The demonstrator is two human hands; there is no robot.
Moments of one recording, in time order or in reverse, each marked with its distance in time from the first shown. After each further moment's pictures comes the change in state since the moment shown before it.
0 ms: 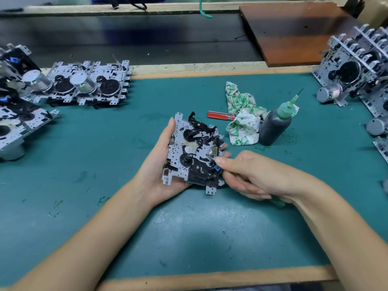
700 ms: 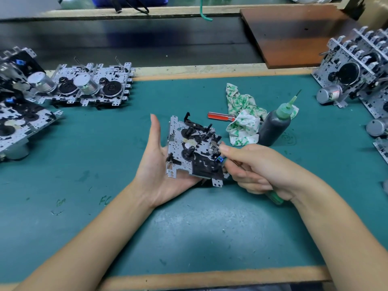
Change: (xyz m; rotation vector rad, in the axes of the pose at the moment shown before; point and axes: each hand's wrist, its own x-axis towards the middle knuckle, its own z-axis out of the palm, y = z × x) left_hand -0.004 -0.002 -0.001 -0.088 -0.157 0.083; right_hand 0.001 0.000 -0.004 0.207 0.047 -0.053
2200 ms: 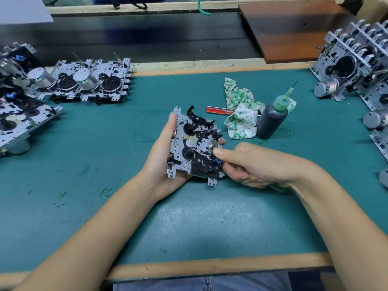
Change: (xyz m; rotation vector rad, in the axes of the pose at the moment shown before) left_hand 0.000 -0.006 0.008 0.292 0.251 0.056; right_hand 0.005 0.004 -0.005 -0.343 -0.082 0.074
